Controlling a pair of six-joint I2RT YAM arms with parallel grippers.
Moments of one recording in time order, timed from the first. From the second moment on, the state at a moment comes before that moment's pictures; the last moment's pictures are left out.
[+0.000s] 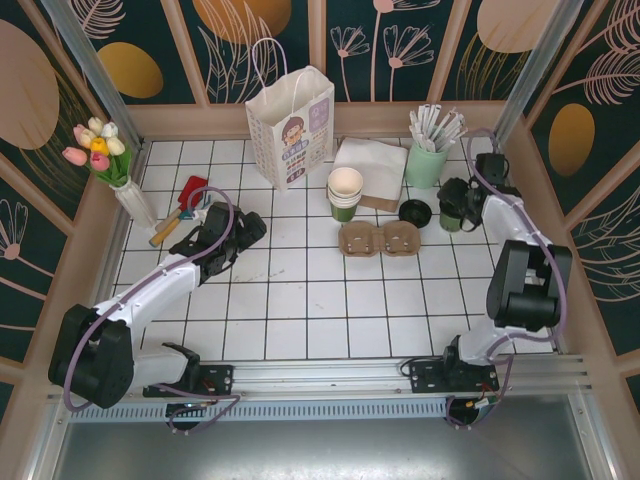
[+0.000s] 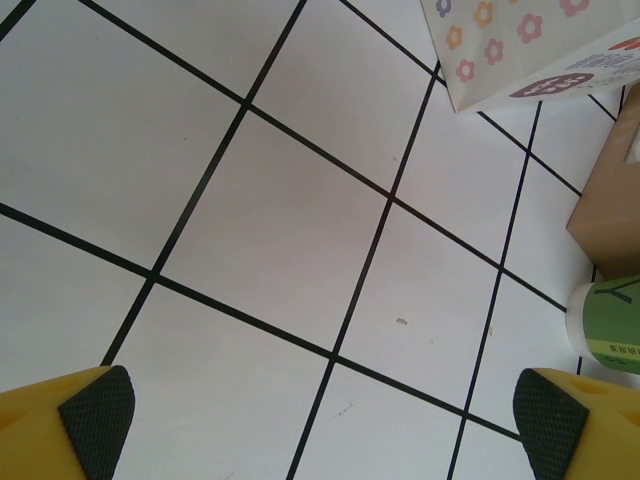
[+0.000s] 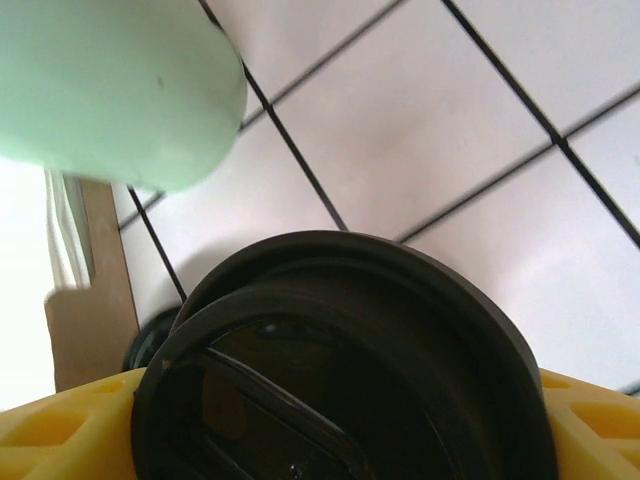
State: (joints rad) left arm -0.42 1.27 0.74 -0.29 -0.17 -0.94; right arm -0.13 1.66 1.18 -0.46 -0.08 0.47
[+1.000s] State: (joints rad) left arm -0.42 1.29 0.76 -0.29 -0.09 -0.89; right arm -0.07 1.95 1.54 -0.56 -0.18 0.50
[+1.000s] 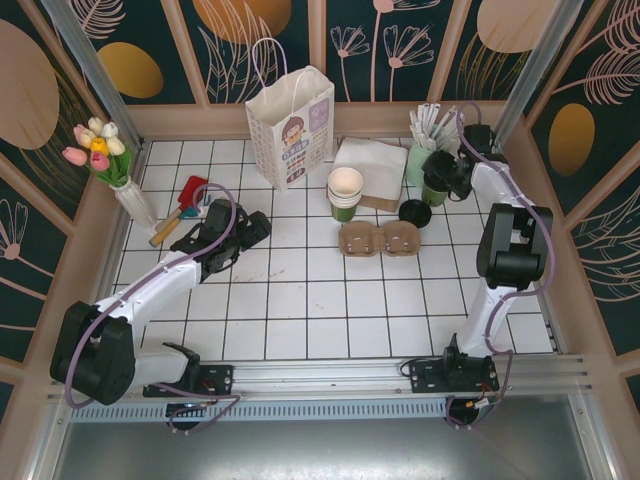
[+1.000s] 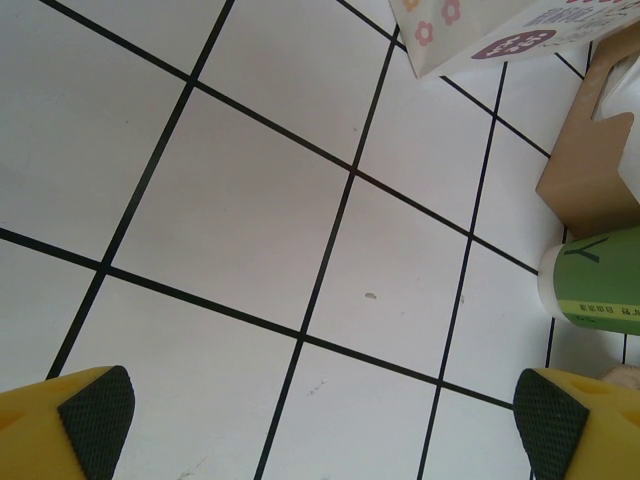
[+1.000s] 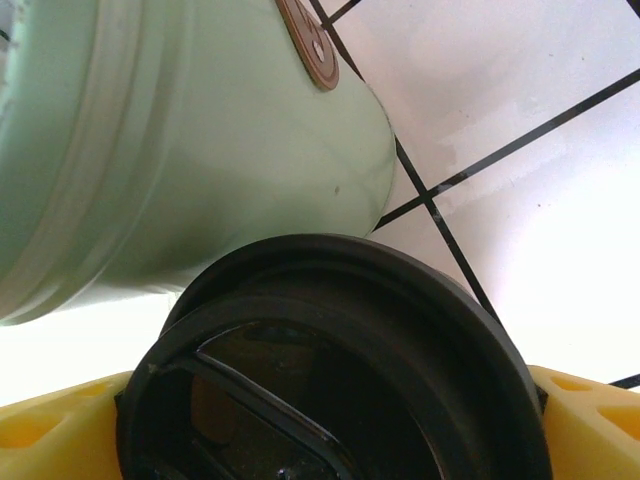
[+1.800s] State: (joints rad) left arm -0.41 1.35 1.04 -0.30 -0.07 -0.86; right arm -0.04 1.69 1.44 -0.58 -0.07 0.48
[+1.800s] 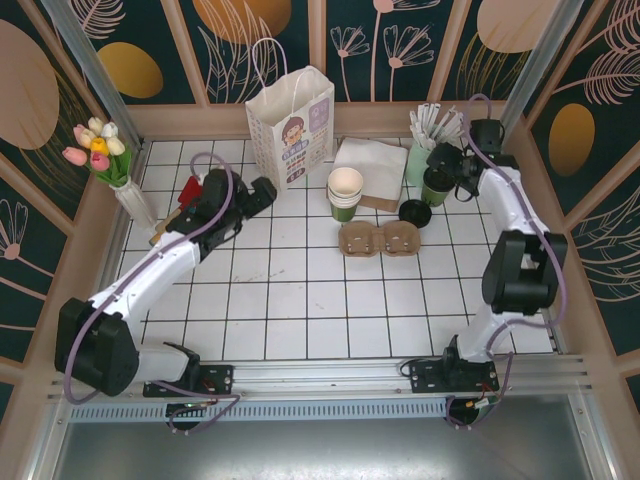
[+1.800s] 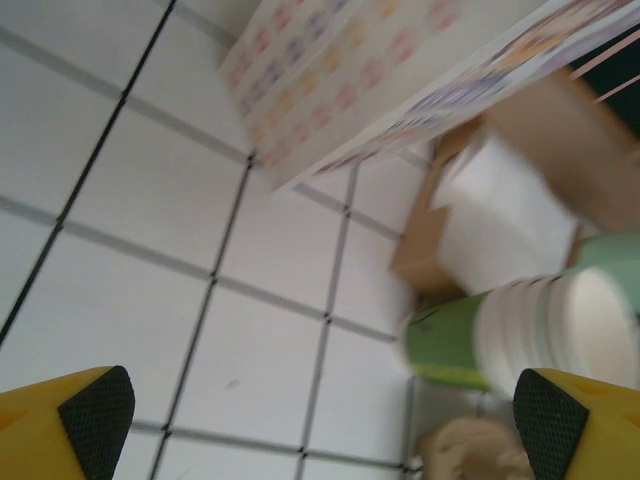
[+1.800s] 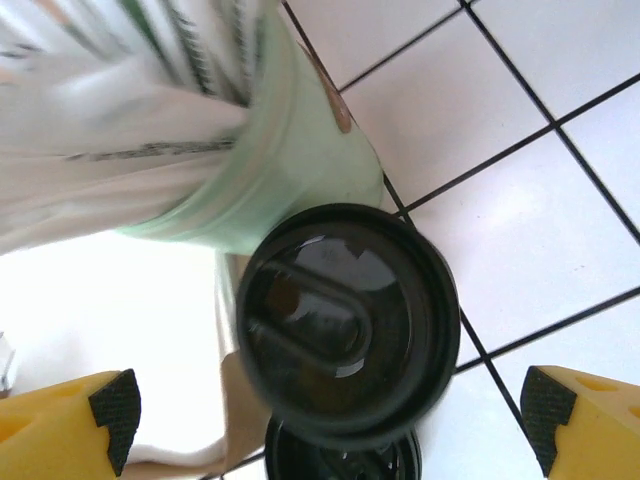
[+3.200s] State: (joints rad) left arm -0.38 2.11 2.21 -0.75 -0.34 -0.85; right arm 0.17 0.89 0.75 -0.37 0.06 0.63
